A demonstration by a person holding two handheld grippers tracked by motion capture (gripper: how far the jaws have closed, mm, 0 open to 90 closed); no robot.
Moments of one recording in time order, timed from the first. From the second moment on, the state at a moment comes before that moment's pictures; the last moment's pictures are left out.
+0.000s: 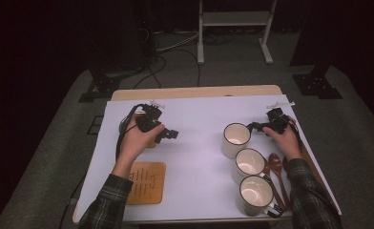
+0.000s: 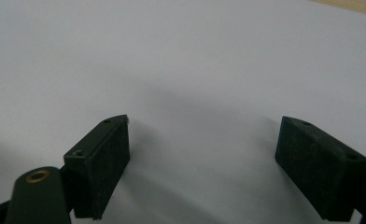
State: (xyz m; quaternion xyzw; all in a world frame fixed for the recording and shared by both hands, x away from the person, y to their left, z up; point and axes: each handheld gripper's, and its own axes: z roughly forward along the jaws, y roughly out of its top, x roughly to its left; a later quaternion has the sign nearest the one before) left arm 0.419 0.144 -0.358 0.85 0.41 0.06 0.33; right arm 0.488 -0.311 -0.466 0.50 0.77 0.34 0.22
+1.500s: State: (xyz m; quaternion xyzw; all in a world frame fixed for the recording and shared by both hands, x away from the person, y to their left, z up) left arm 0.353 0.093 -0.429 0.89 0.33 0.03 0.31; right arm 0.488 -0.311 -0.466 0.50 0.77 0.34 0.22
